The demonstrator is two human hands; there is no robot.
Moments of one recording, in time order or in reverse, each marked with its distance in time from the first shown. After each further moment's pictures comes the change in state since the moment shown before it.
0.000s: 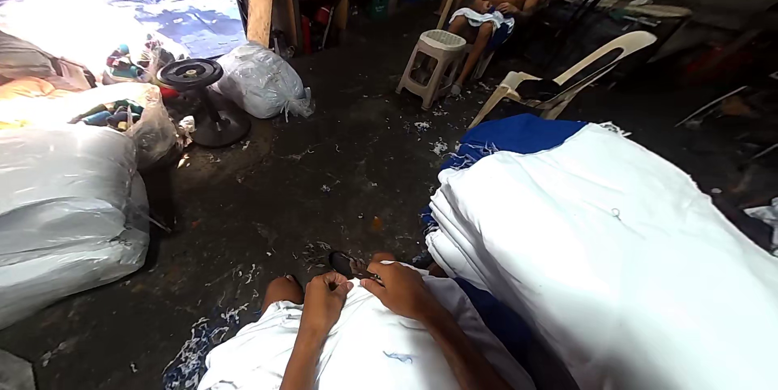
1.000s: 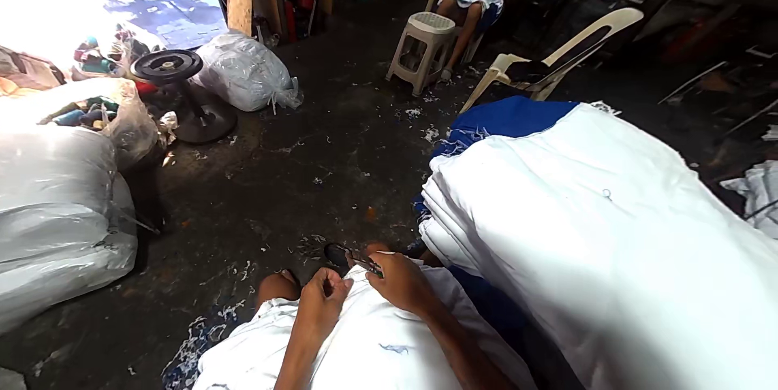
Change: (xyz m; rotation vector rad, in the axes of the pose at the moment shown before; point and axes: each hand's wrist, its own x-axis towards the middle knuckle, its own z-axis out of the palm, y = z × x) left_hand -0.021 -0.003 0.003 -0.112 0.012 0.108; right_hand -0.009 0.003 0.002 0.089 0.106 0.071
